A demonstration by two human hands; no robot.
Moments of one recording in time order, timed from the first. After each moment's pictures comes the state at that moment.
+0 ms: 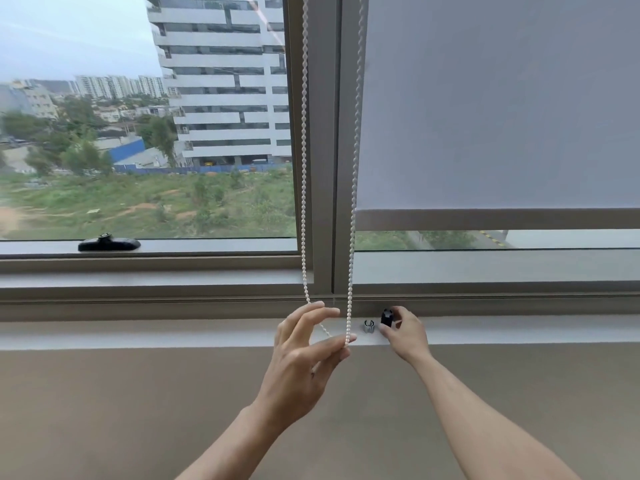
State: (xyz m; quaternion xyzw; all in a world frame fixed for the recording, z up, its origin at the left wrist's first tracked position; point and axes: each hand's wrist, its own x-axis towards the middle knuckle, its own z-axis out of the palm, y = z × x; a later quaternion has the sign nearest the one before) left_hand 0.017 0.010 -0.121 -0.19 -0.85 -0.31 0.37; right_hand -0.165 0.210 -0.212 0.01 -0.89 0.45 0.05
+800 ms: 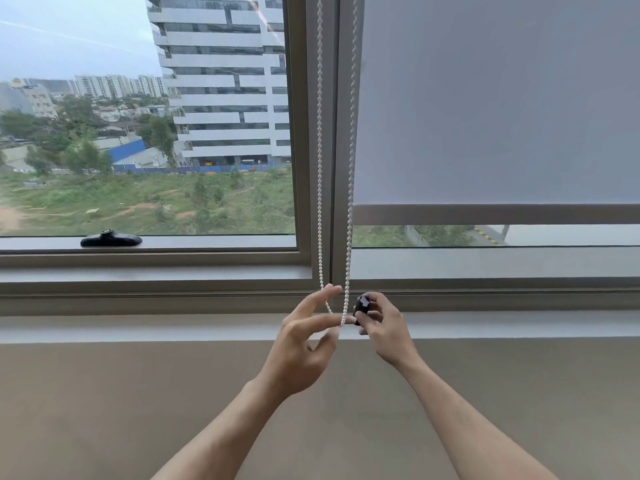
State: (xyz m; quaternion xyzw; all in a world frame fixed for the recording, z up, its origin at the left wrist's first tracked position) left_hand 0.012 0.012 -0.106 -0.18 -0.82 -0.47 0.28; right_hand -0.104 0.179 -0.165 0.16 -0.77 0.62 0.04
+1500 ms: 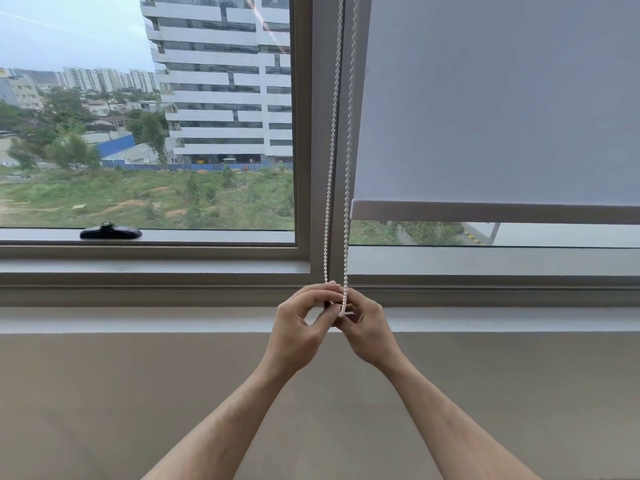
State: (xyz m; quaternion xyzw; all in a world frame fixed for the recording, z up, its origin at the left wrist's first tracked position) left_hand 0.011 0.018 -0.103 -0.13 -0.71 -0.64 0.26; right_hand -0.052 0.152 -0.129 0.28 -0.74 0.61 0.05
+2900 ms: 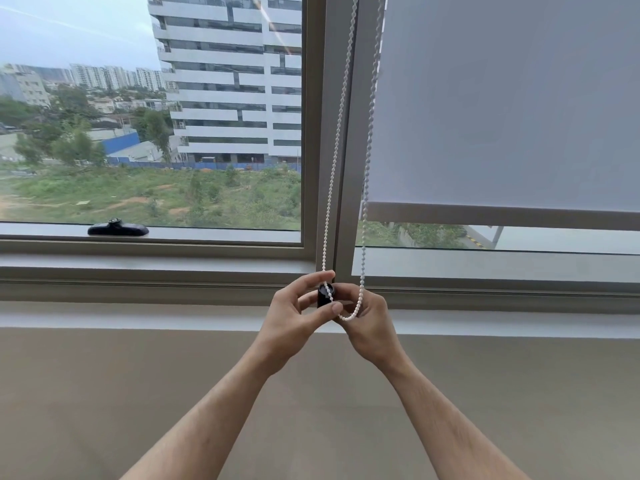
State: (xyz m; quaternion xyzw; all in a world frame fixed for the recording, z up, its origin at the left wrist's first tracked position) left_hand 0.015 -0.008 -0.087 -0.10 -0.67 -0.73 0.12; right_hand -0.034 0.140 -0.103 0.33 -0.67 0.66 0.06
